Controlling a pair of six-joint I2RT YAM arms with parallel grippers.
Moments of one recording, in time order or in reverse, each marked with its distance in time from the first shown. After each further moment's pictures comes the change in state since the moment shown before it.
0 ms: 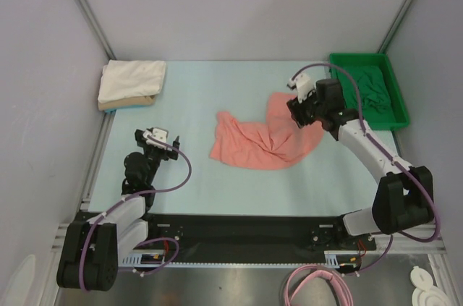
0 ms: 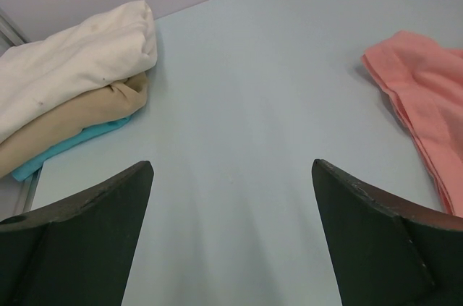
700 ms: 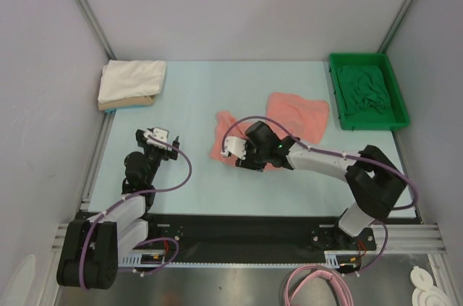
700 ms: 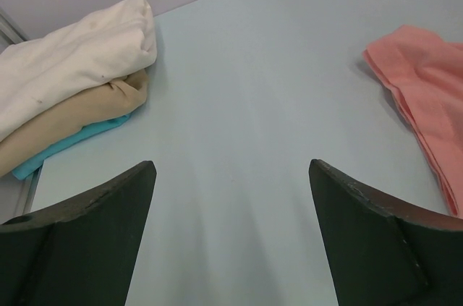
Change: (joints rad) left arm 0.000 0.016 0.002 -0.001 -0.001 0.007; right arm 0.564 0.174 -0.164 0.027 0.098 -0.281
